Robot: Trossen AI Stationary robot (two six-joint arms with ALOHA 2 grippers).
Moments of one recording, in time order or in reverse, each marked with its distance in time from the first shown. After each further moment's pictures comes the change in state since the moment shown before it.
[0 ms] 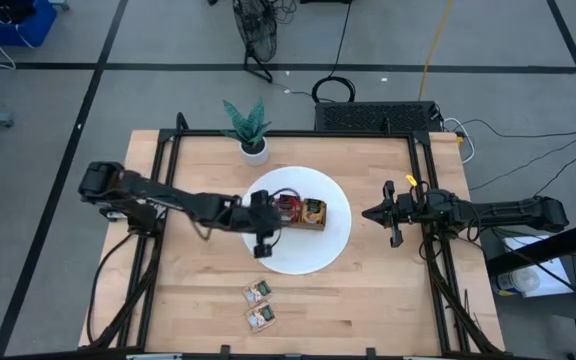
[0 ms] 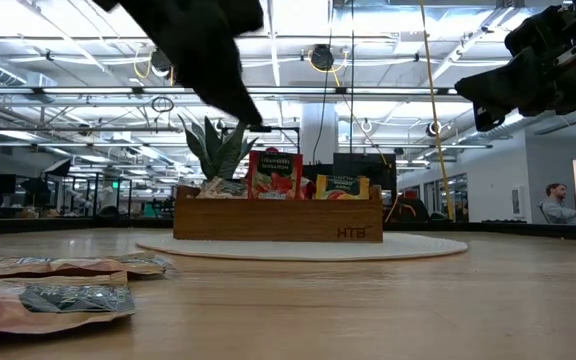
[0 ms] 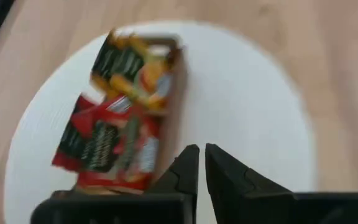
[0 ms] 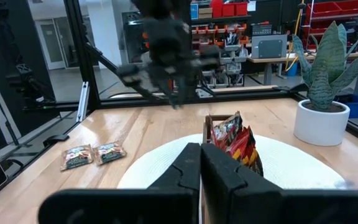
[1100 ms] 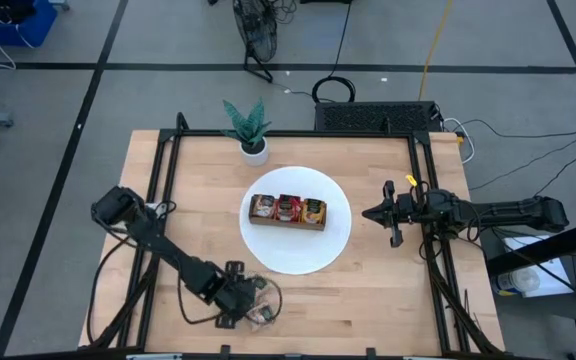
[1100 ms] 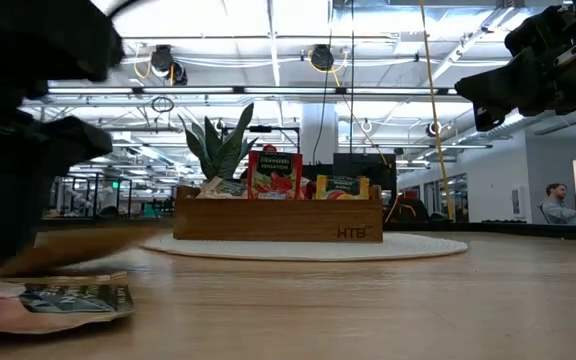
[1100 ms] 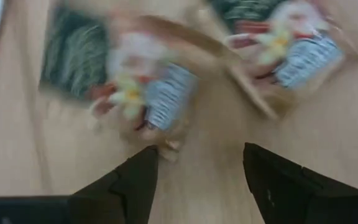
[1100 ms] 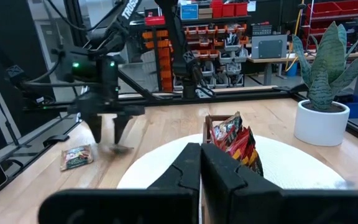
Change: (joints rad) left arm -0.501 0.260 0.003 -0.173 0.153 -0.452; right arm 0.000 0.000 0.000 0.000 0.000 0.000
